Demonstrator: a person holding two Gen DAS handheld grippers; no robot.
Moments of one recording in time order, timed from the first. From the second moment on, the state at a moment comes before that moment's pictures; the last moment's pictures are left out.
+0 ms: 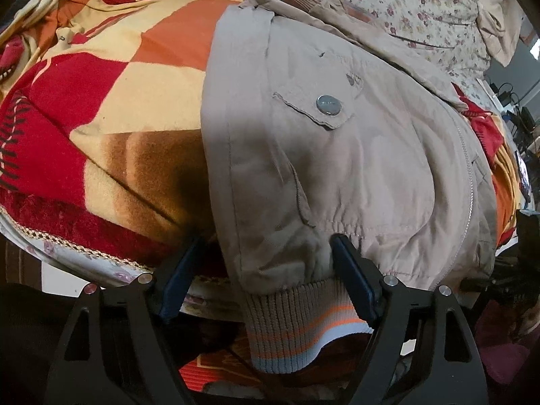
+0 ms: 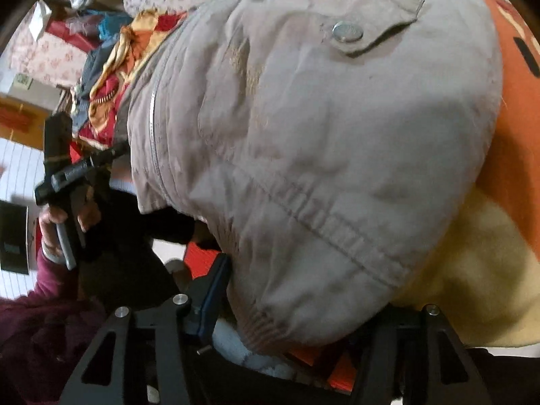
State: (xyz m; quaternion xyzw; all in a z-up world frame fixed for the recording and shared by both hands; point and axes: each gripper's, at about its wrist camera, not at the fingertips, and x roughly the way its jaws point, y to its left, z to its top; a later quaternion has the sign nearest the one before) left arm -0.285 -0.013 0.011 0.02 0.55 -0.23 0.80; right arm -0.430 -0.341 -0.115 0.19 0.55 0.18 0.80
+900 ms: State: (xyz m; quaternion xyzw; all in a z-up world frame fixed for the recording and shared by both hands) left arm -0.130 -0.065 0.178 -0.10 0.39 -0.30 0.86; right arm -0.331 -0.435 0.075 0.26 0.28 0.15 0.91
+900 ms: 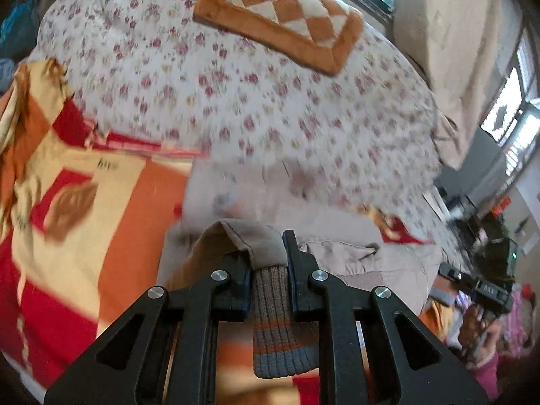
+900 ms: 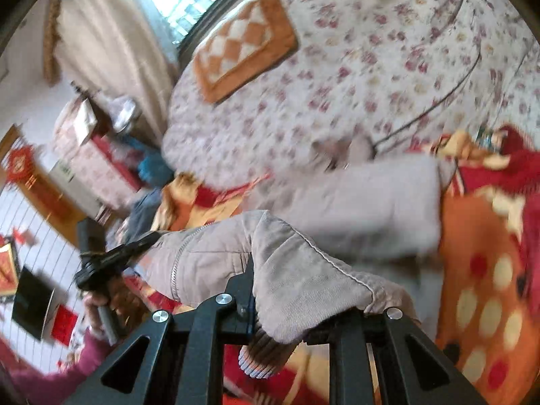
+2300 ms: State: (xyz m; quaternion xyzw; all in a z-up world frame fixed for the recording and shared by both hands) left arm 0.015 -0.135 0.052 0.01 0.51 -0.14 0.85; right arm -0.116 -0.451 0.008 0.17 0.40 0.00 0.90
